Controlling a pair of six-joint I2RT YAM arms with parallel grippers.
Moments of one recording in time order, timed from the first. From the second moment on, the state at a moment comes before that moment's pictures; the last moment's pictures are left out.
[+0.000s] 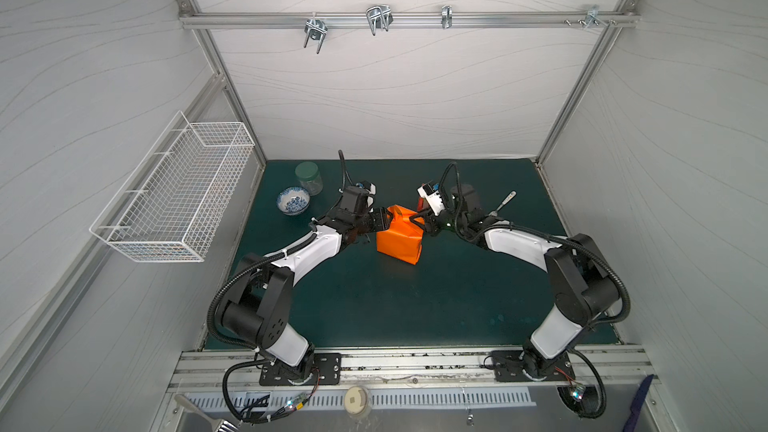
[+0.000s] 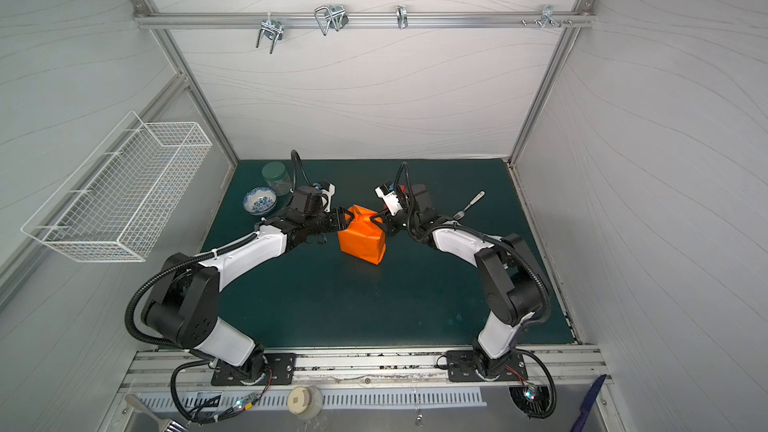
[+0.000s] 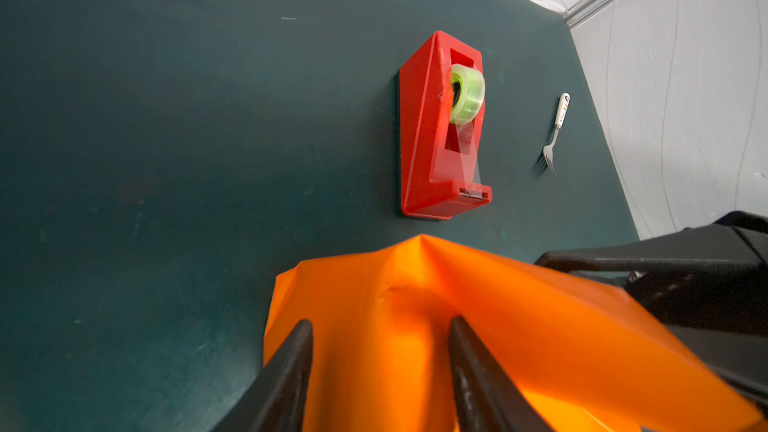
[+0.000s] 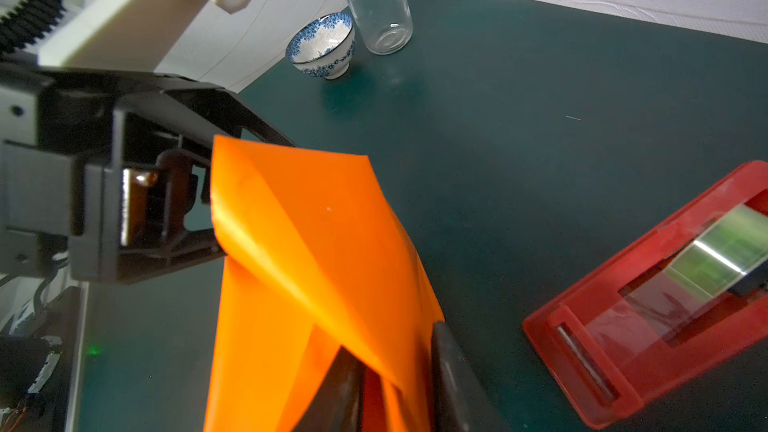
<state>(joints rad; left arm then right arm) -0.40 1.56 0.97 -0.11 0.23 -0.51 0.56 1.69 1.00 0.15 -0.54 0.03</state>
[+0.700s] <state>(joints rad) -0.41 1.56 0.96 -0.04 0.24 -0.56 0.56 1.69 1.01 0.15 -0.54 0.01</state>
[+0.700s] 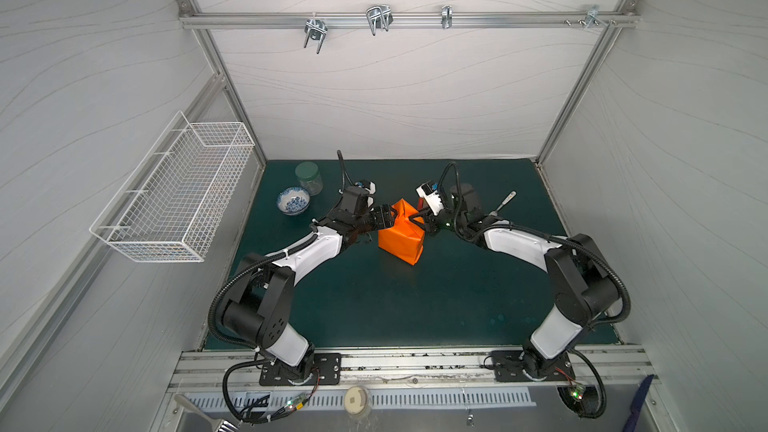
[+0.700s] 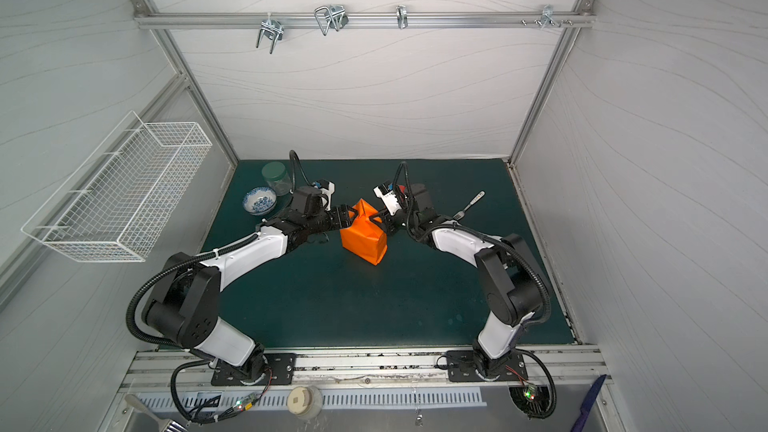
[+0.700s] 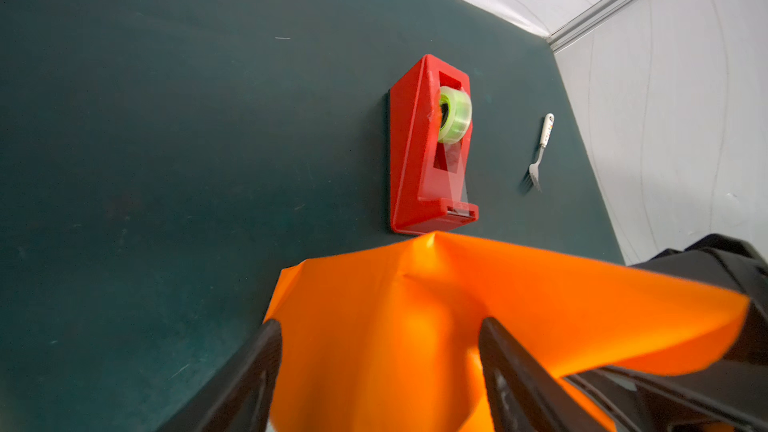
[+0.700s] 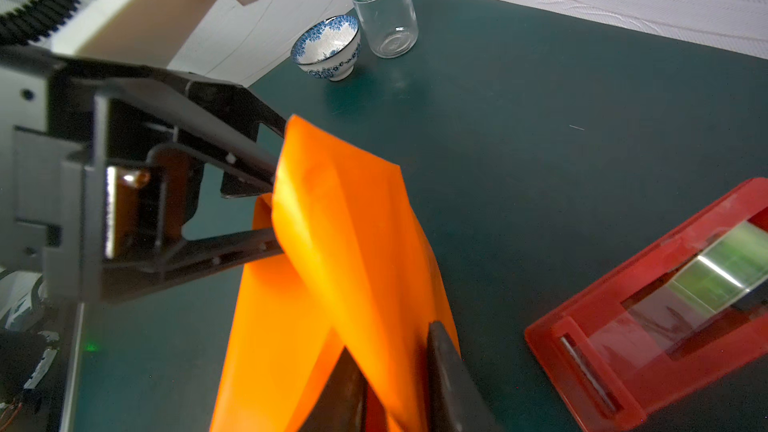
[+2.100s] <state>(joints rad) -0.41 1.62 0.96 0.01 0.25 -0.57 0.51 1.65 1.13 0.10 -0.54 0.08</state>
